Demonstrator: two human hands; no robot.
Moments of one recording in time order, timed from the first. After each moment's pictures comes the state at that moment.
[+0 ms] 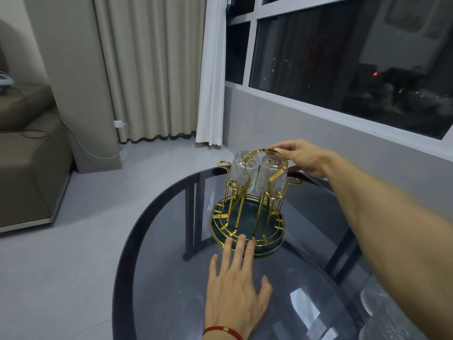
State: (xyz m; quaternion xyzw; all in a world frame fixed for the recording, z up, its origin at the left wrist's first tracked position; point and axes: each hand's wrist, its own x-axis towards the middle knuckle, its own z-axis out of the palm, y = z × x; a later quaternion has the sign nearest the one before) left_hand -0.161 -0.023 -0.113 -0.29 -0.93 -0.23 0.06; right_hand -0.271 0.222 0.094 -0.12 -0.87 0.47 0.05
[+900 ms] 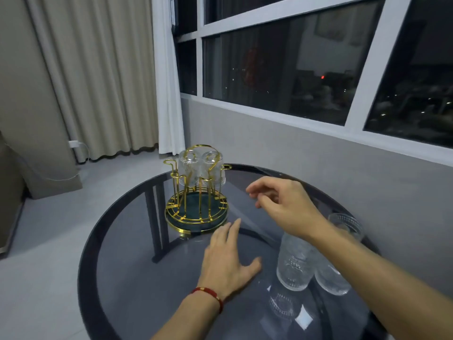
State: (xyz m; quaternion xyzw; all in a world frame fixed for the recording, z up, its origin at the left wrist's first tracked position) left_hand -0.076 0.013 -0.063 -0.39 -0.85 -0.35 0.00; right_hand -0.007 0.162 0.064 -0.05 -0.91 0.31 0.28
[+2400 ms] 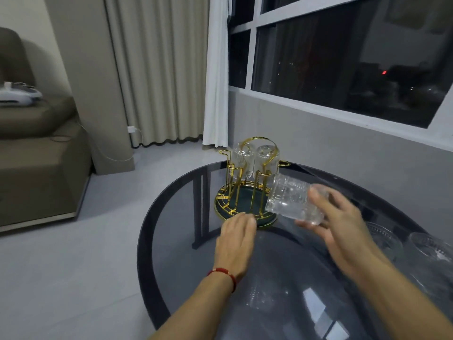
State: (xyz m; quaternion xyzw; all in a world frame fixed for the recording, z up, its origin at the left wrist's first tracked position) left_hand -0.136 -0.036 -0.072 -0.26 -0.84 -0.48 0.00; right_hand -0.028 0.123 0.028 -0.17 -0.63 0.71 0.25
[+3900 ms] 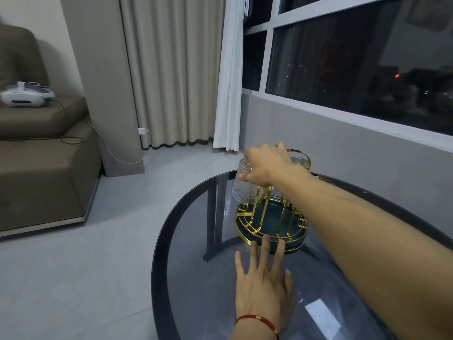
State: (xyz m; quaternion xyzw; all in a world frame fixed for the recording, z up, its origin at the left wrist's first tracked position) left_hand -0.155 -0.026 -0.114 -0.31 -0.92 -0.22 0.05; right_hand -0.279 0.060 0.089 -0.06 -0.99 -0.08 0.10
